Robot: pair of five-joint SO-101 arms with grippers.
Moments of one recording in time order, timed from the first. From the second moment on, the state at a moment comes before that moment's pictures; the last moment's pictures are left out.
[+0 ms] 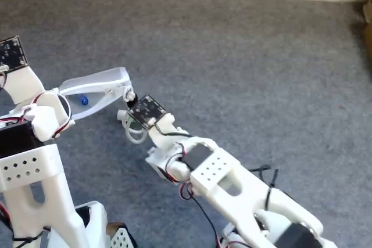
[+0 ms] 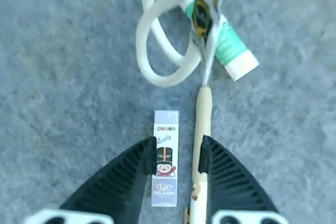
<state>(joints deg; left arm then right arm) -27.0 -43.6 30.1 75.6 12.4 -47.3 -26.8 52.8 40.0 5.8</state>
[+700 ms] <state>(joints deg) -27.0 -43.4 30.2 75.6 12.4 -42.8 -0.9 38.4 39.5 5.8</state>
